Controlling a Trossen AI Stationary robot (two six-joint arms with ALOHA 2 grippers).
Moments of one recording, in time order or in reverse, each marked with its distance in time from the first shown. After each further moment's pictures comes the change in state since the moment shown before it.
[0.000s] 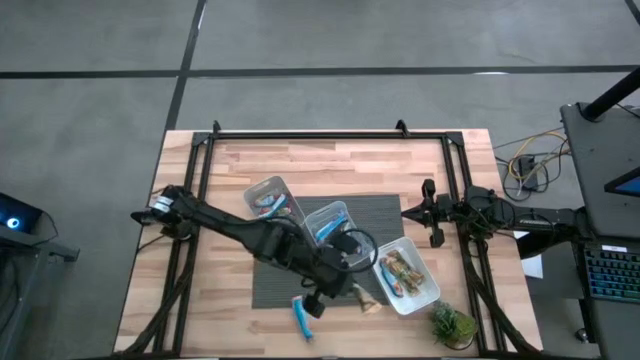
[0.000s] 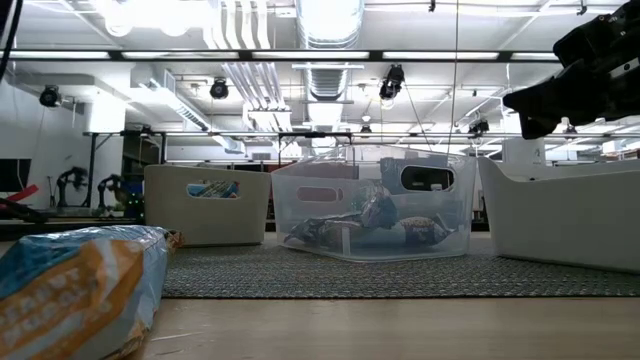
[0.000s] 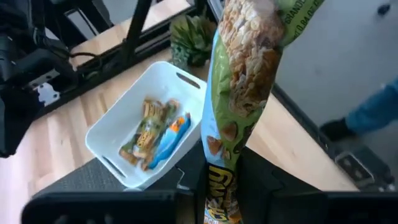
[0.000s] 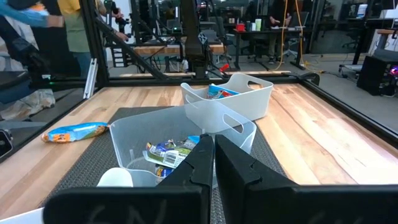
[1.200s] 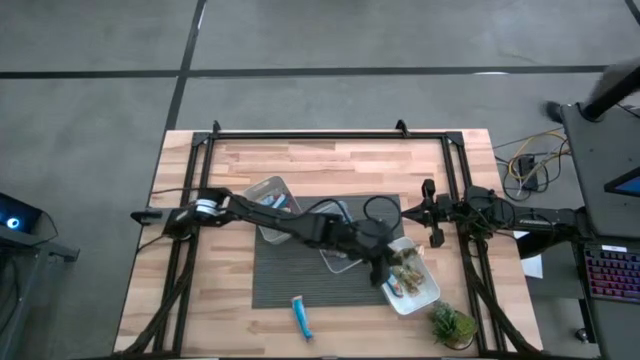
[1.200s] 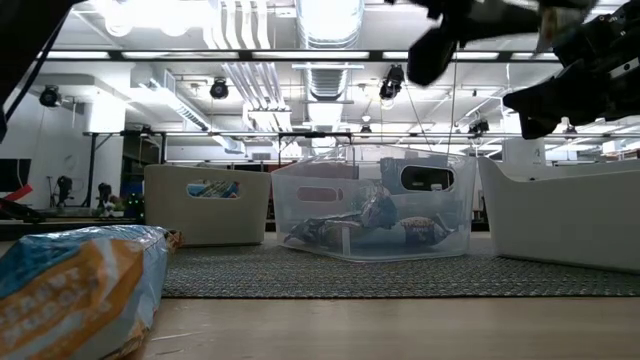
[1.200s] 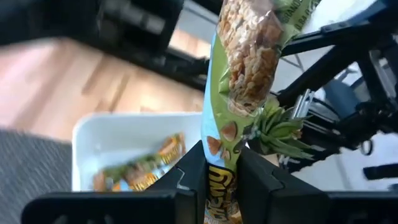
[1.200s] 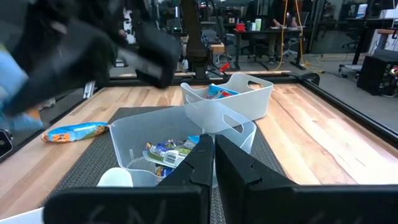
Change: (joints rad) left arm 0.189 0.280 -0.003 0.531 0.046 -0.718; right arm 0.000 0.000 0.000 0.000 0.000 0.000
